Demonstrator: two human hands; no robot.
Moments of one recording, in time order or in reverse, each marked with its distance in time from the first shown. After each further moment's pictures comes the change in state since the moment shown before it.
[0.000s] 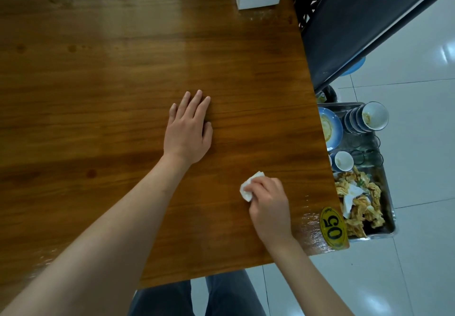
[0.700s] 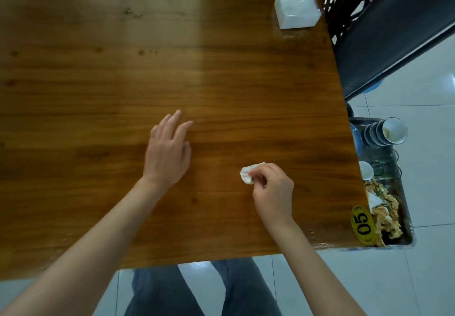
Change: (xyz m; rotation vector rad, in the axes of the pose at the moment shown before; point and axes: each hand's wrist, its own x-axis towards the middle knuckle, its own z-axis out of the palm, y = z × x) left_hand -0.098 -0.085 -0.075 -0.005 0.094 -0.081; right_hand 0.006 -0.088 0.012 0.241 0.057 0.091
